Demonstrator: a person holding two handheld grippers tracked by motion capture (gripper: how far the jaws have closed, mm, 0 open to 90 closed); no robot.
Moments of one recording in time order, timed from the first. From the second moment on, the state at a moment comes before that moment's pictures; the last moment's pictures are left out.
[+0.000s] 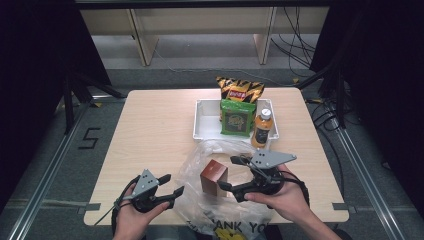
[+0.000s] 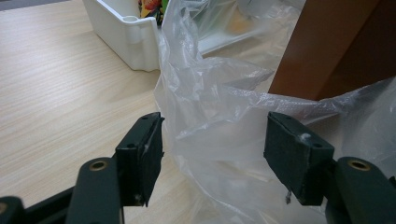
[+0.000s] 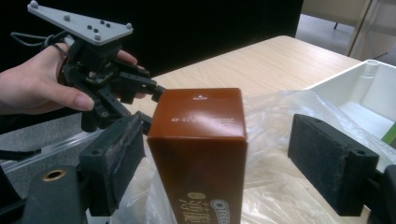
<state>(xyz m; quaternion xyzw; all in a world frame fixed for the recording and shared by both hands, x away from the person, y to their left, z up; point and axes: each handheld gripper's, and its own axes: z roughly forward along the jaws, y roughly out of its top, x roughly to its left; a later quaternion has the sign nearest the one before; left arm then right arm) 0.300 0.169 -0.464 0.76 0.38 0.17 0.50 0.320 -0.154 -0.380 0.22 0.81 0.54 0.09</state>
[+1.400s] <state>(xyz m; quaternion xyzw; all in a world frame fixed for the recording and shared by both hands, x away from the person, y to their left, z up) 0.300 0.169 -0.464 0.76 0.38 0.17 0.49 0.327 -0.119 -0.410 0.21 0.84 0.50 0.11</state>
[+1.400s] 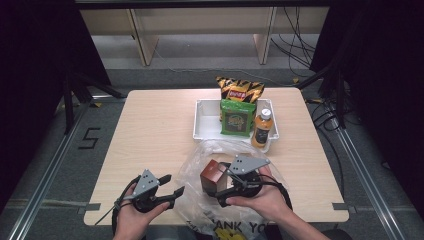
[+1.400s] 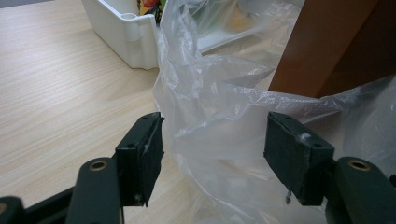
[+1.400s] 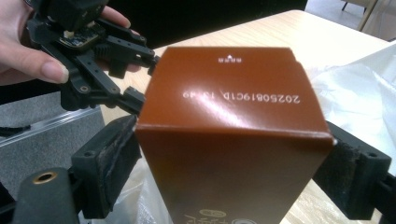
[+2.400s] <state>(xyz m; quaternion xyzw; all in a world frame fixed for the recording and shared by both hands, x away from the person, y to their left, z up) 0.297 0.170 -0.466 0.76 0.38 0.17 0.49 0.323 -0.112 -0.426 0.23 0.83 0.50 0.12</state>
